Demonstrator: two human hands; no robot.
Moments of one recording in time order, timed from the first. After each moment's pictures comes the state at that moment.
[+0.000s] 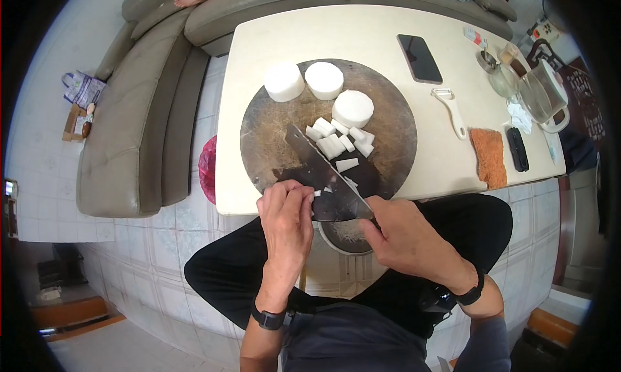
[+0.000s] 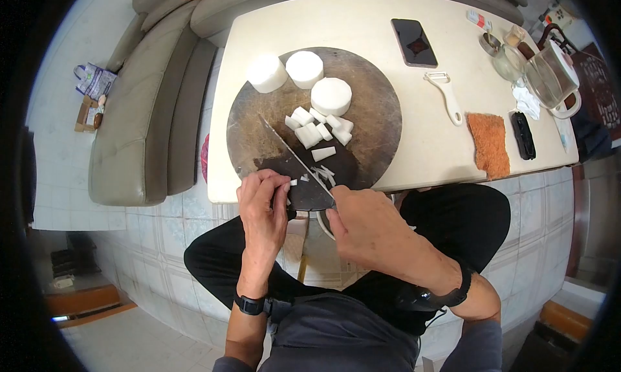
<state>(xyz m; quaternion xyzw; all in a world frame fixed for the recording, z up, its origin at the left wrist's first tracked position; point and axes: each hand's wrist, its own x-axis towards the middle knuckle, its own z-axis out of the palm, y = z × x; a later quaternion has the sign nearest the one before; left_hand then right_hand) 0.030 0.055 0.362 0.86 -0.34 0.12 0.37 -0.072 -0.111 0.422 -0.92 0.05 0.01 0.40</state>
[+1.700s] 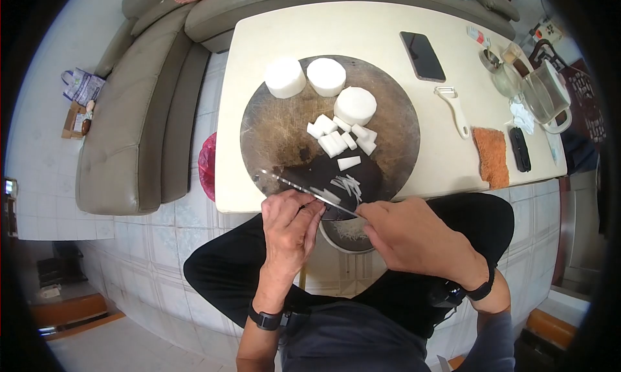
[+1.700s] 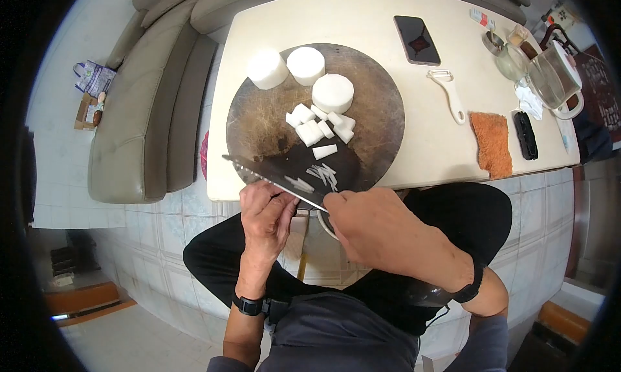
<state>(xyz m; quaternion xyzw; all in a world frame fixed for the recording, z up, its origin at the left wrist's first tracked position) 0.027 0.067 0.348 0.81 -0.43 0.17 0.36 -0.070 -0.125 0.426 -0.95 -0.10 0.01 0.31</state>
